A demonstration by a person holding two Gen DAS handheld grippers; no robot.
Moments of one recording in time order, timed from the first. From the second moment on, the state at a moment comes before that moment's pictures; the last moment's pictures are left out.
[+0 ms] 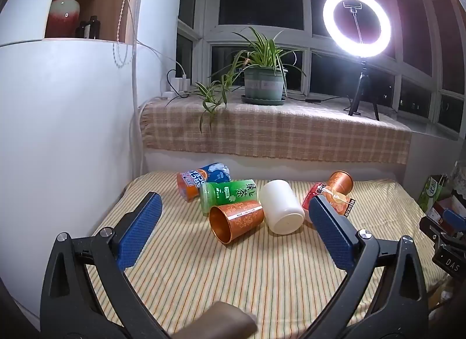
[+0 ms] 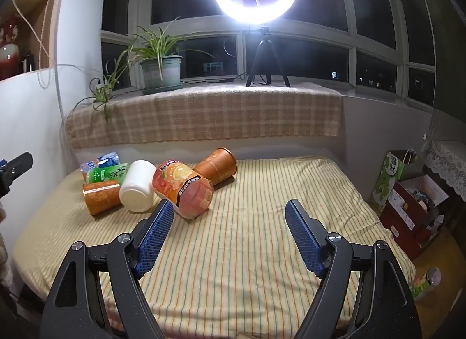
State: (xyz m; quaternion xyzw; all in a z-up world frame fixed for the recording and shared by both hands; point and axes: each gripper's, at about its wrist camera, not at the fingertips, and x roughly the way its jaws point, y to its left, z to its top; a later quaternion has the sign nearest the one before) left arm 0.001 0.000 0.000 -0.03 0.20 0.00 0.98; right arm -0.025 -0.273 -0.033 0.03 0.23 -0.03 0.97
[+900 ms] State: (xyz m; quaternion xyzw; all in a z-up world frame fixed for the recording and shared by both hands) left arm 0.001 0.007 0.009 -0.01 0.17 0.02 0.98; right arm -0.017 -0.275 -0.028 0.03 0.22 -0.03 0.97
